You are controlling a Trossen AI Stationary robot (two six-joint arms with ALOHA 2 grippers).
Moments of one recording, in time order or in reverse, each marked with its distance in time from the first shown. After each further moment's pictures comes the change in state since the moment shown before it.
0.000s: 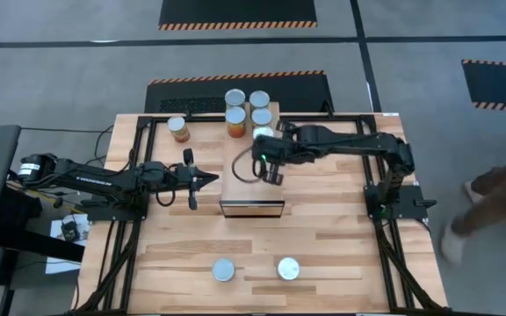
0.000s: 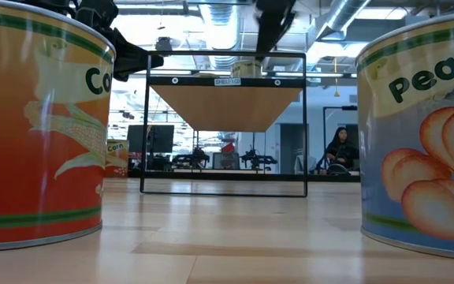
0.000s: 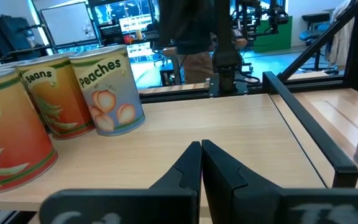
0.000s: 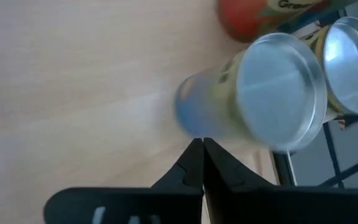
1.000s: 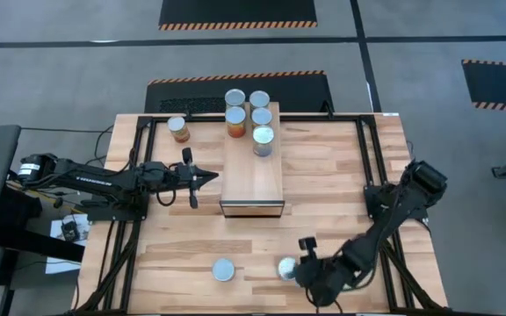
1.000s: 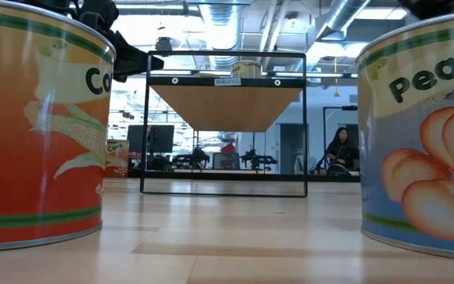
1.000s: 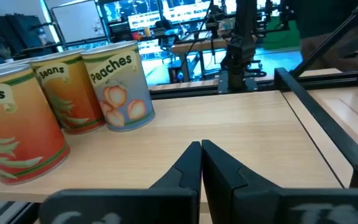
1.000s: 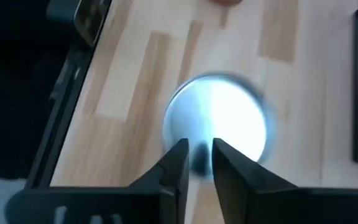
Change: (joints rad) left arm 0.000 0.000 0.000 -0.007 -0.039 0.003; right arm 0.801 -0.101 -0.674 0.662 -0.061 0.389
